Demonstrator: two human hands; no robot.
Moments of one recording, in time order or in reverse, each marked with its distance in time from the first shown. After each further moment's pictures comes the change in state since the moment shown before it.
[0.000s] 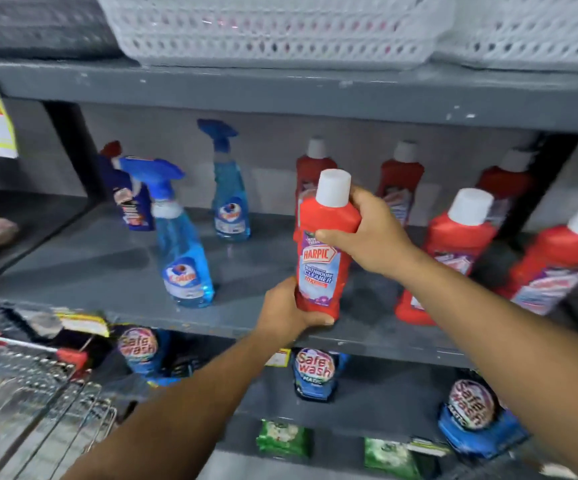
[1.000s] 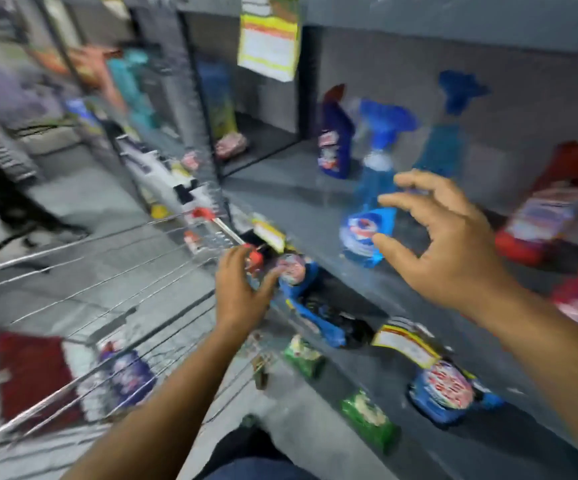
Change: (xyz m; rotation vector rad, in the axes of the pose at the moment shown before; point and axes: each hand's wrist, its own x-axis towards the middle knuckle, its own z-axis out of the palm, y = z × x) left_hand -0.161 -0.095 -0.180 0.400 0.926 -0.208; right_hand -0.020 -0.071 0.121 -0.123 -0.168 -0.680
